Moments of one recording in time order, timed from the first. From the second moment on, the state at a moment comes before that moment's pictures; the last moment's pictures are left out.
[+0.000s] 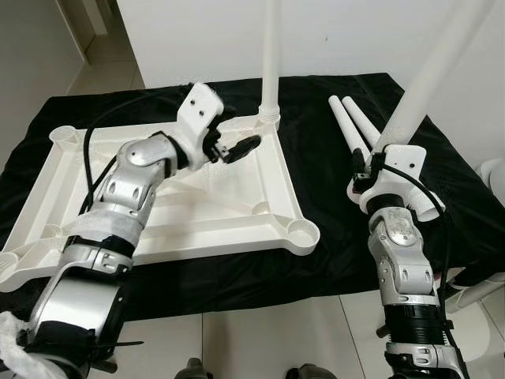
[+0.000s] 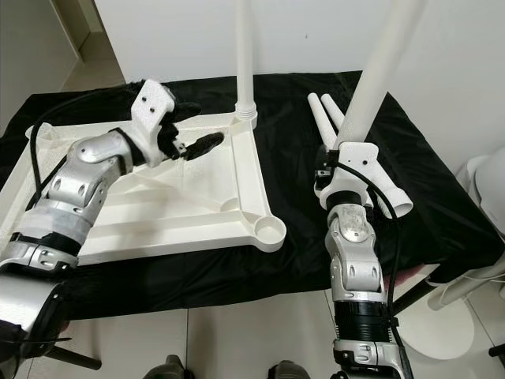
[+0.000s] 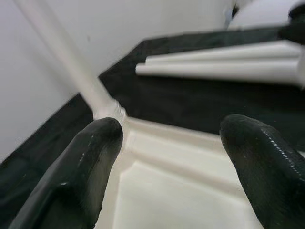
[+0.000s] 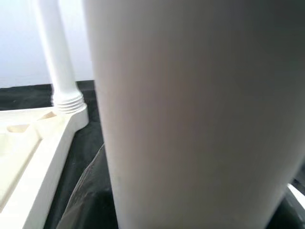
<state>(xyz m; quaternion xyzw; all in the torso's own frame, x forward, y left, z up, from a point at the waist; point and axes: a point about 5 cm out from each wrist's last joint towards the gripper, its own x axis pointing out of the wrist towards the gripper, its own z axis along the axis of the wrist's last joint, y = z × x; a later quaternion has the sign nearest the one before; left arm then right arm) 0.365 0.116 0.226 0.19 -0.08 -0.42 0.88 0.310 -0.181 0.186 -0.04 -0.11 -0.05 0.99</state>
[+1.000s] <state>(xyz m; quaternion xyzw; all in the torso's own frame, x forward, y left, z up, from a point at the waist) 0.364 0.129 0.188 -0.01 -0.07 -0.38 0.92 0.279 -0.194 0.170 -0.01 -0.13 -0.13 0.98</state>
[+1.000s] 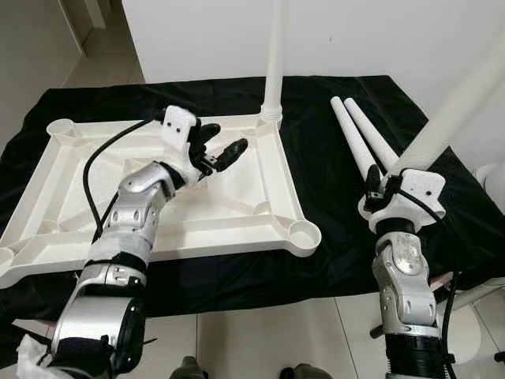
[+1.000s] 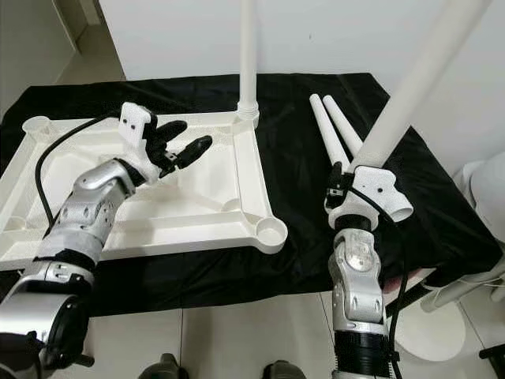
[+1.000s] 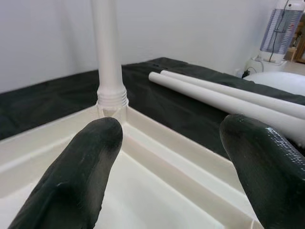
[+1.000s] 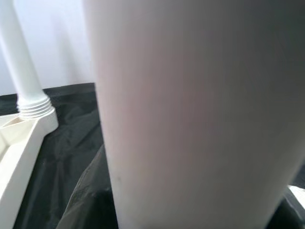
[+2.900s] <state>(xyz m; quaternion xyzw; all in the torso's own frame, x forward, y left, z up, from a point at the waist) 0.337 0.100 0.162 -0.03 -0.11 -0.17 0.98 0.262 -0.172 0.140 -0.05 -0.09 -0.10 0.99</state>
